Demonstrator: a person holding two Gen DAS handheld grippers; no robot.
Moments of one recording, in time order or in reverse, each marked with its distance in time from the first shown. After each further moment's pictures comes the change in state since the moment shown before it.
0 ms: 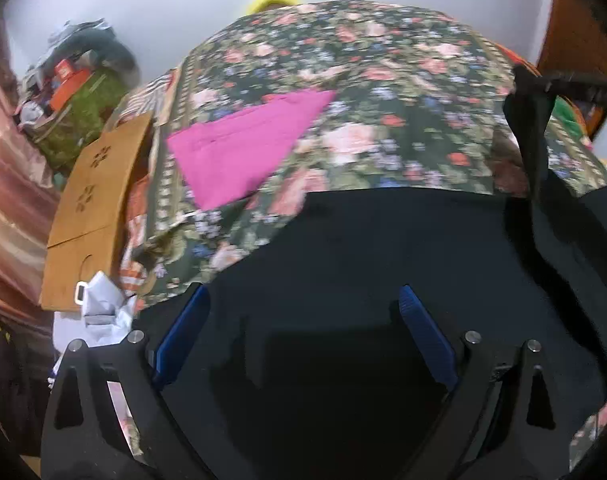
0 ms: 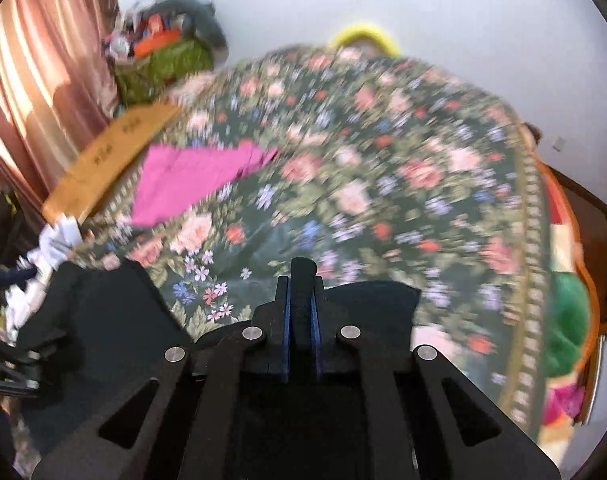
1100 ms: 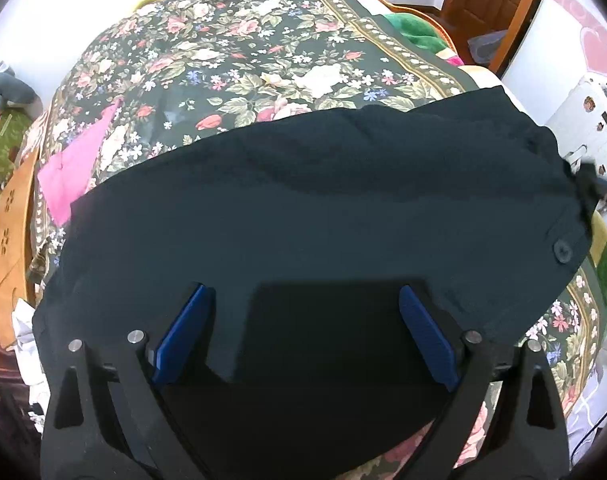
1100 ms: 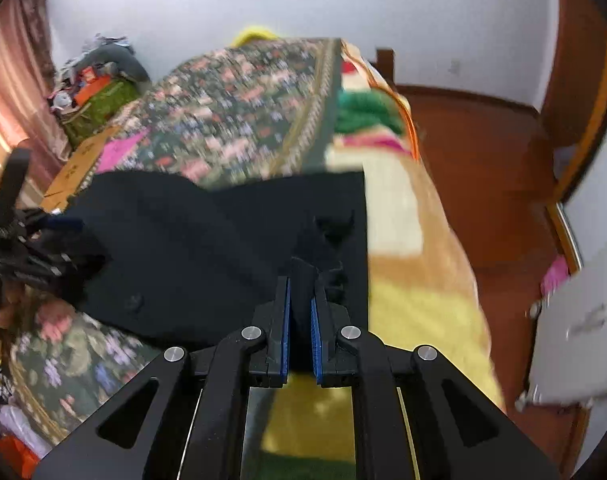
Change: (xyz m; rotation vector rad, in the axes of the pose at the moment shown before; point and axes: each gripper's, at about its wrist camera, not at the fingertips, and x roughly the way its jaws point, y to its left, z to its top) left arm -0.019 -0.186 -0.020 0.210 0.107 -0.224; right arm -0.138 -0.108 -0.242 0.291 0.017 -0.145
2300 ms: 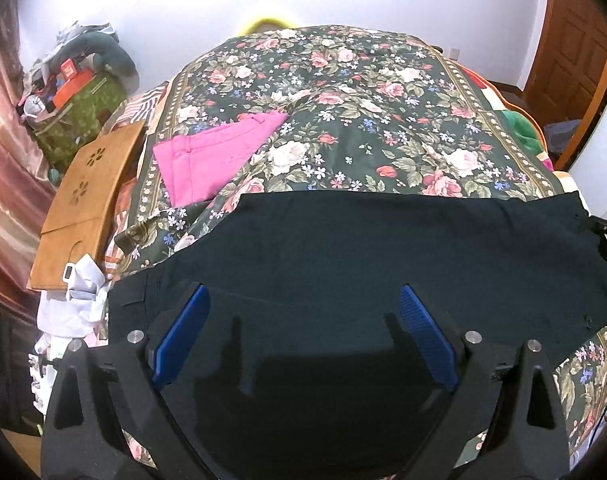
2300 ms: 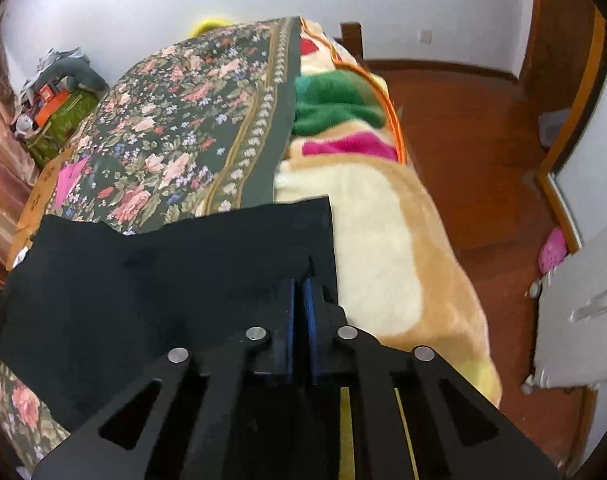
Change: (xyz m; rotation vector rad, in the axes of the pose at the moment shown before) left arm -0.062 0.120 -0.033 -0.268 -0.189 0.199; right arm 0.039 -0.024 0.057 0.058 0.014 -0.066
